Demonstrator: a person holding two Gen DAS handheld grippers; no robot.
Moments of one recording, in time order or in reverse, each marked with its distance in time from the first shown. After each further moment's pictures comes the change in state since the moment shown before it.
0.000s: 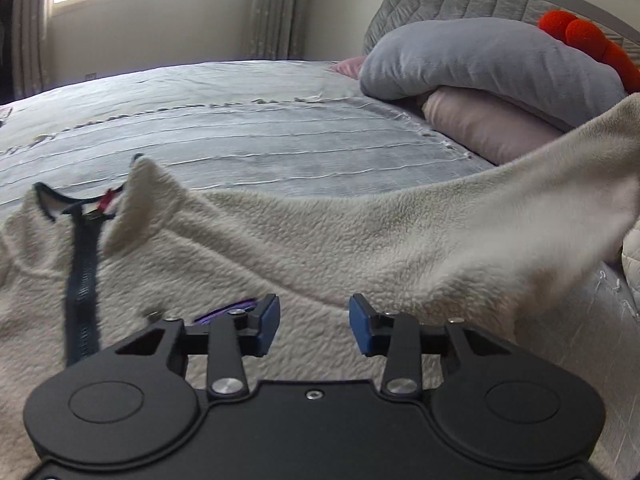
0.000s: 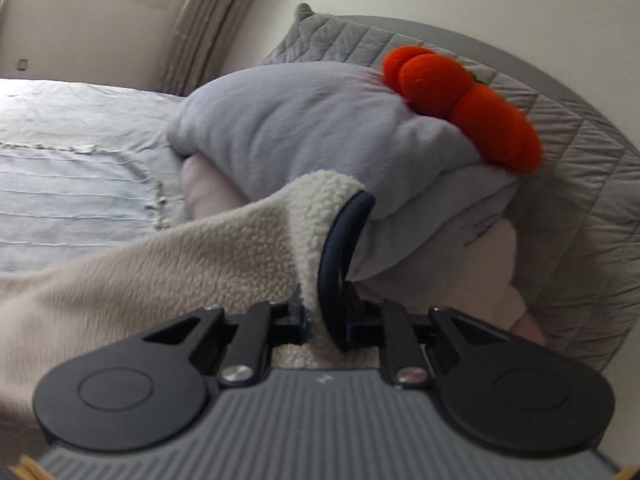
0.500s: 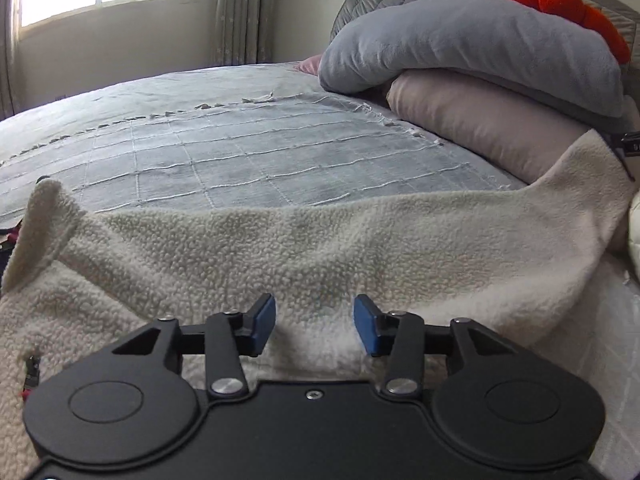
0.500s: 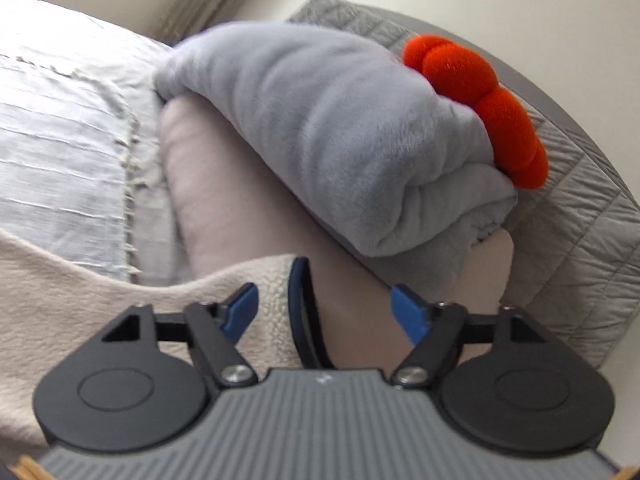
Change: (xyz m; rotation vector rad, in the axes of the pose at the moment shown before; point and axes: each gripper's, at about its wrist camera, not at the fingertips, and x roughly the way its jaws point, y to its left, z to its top) left arm 0.038 -0.051 0.008 0.063 -0.017 -0.027; right arm 0.055 0.051 -0.037 -0.182 -0.003 -0.084
